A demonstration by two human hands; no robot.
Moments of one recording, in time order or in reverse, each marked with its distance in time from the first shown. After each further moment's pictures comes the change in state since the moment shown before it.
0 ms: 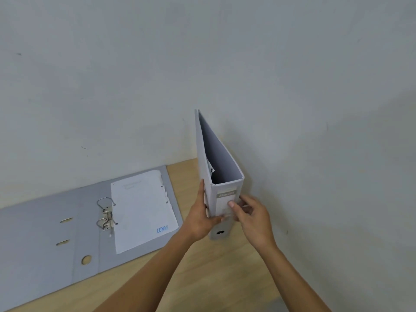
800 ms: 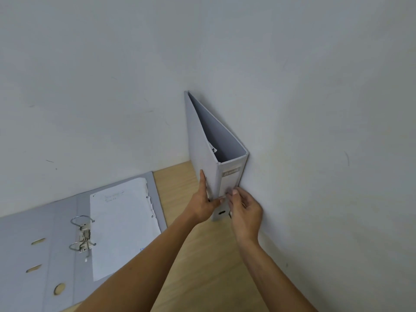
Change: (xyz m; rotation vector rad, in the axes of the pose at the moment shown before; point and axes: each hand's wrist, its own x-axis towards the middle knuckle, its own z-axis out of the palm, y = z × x) left_hand 0.113 0.029 0.009 0.070 -0.058 -0.094; right_hand 0.090 0.012 0.024 0.340 0.308 0.227
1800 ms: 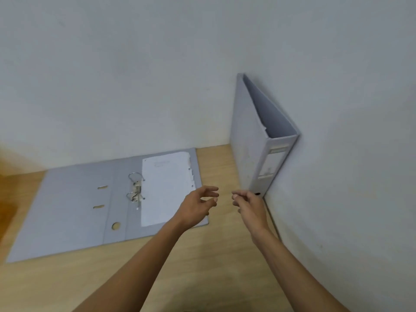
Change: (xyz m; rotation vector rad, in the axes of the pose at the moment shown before) left_hand -0.144 -0.045 -0.057 -0.128 0.194 -0.164; right_hand -0.062 0.034 0.023 -0.367 -0.462 0.084
